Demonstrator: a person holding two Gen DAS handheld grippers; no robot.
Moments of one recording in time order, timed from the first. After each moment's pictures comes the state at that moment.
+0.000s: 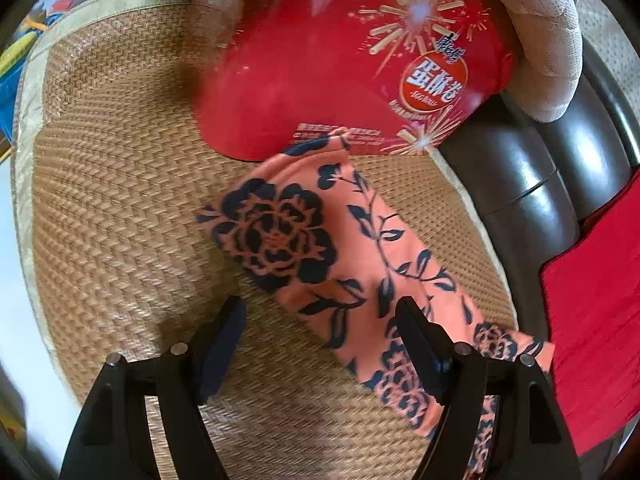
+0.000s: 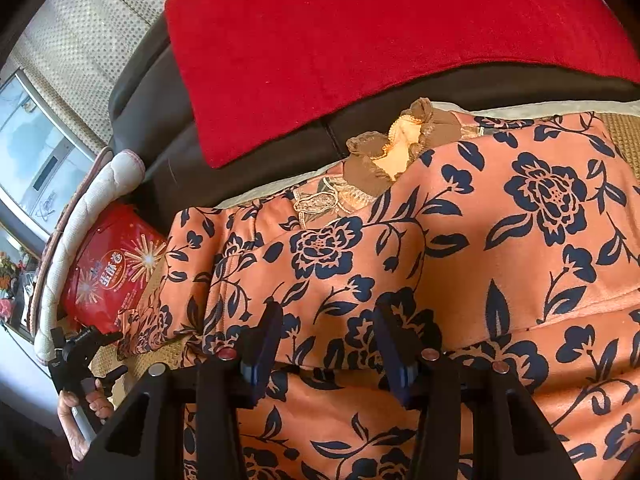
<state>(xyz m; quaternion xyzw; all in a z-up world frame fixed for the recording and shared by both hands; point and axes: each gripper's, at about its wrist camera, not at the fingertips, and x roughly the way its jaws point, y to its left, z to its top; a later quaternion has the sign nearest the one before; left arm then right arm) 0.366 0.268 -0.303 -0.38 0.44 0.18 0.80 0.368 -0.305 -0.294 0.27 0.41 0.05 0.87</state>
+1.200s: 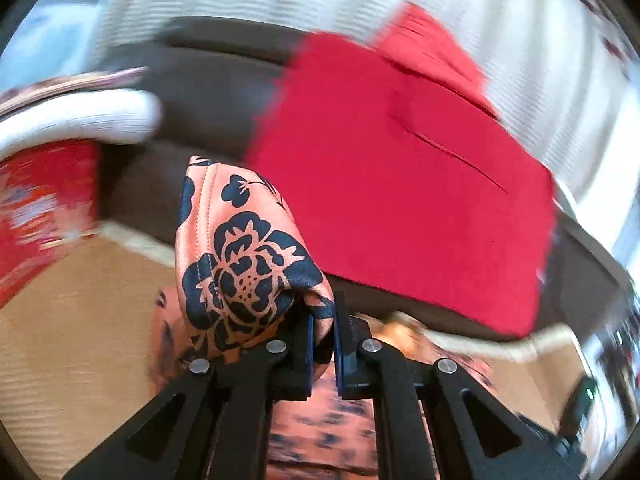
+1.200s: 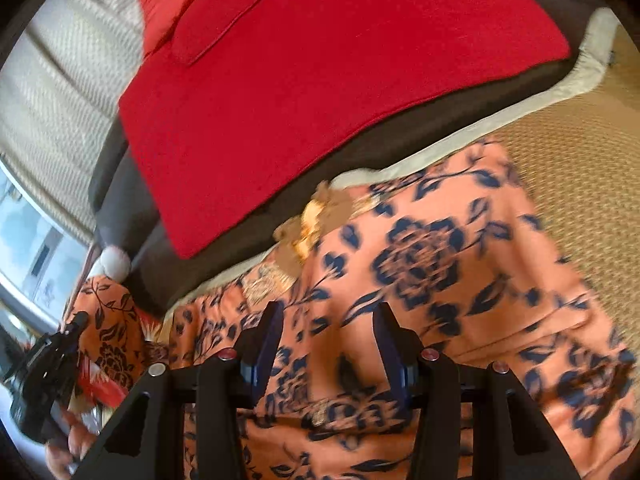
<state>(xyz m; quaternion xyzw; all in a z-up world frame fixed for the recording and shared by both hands) 0.361 -0.037 -0.162 -0.13 0.28 -0.19 0.93 0.330 -0.401 -0.275 0.36 0.33 -0.03 0.87</state>
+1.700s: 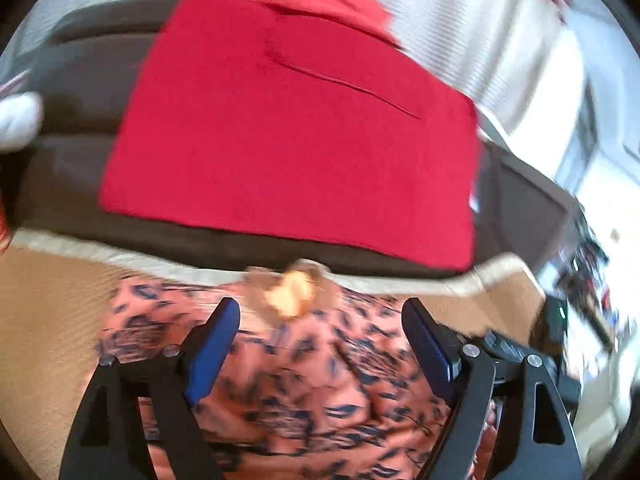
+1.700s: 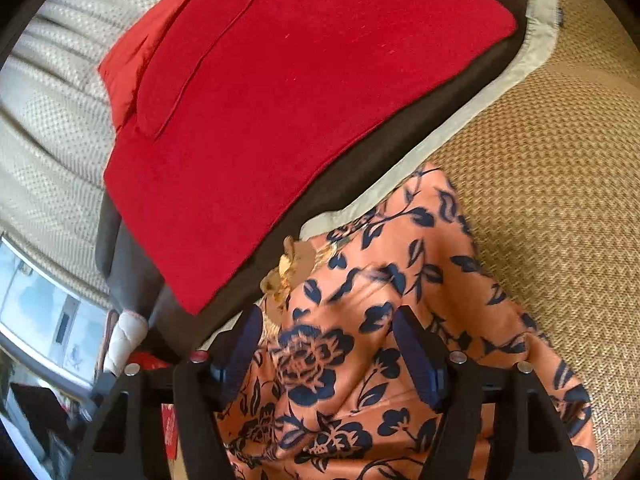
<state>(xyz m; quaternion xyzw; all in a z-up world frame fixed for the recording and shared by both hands) 0.365 -0.092 -0.172 -0.10 0.32 -0.28 0.90 0.322 -0.461 -0.274 0.44 0.30 -0.04 0.85</state>
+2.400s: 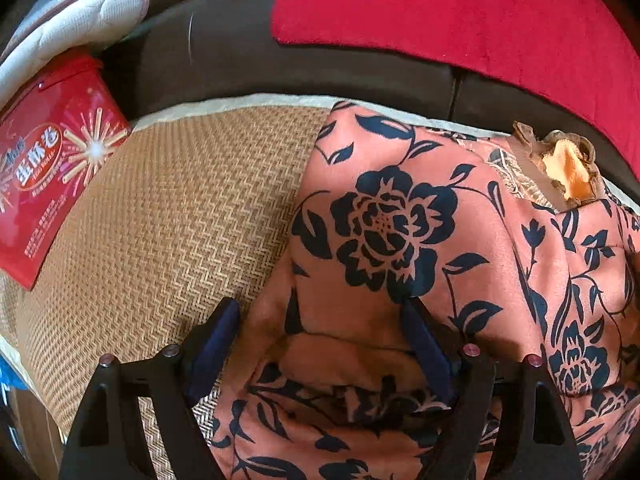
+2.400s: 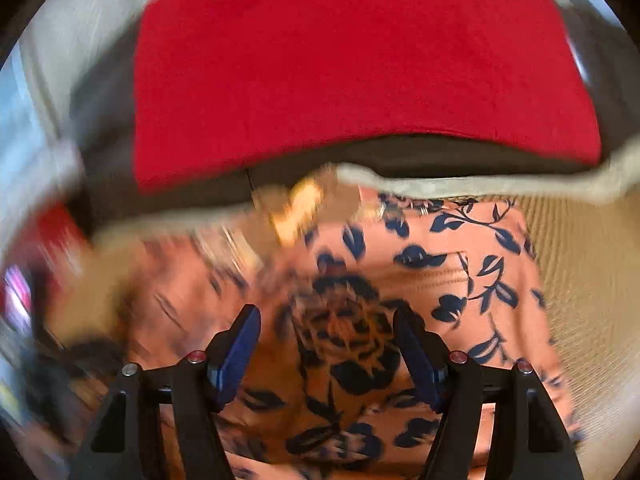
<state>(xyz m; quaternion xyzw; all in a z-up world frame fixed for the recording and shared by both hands) 0.402 -0.035 -0.296 0.06 0.52 -0.01 0.85 0.385 -0.339 -0.278 0.10 0.42 -0.08 0.90</state>
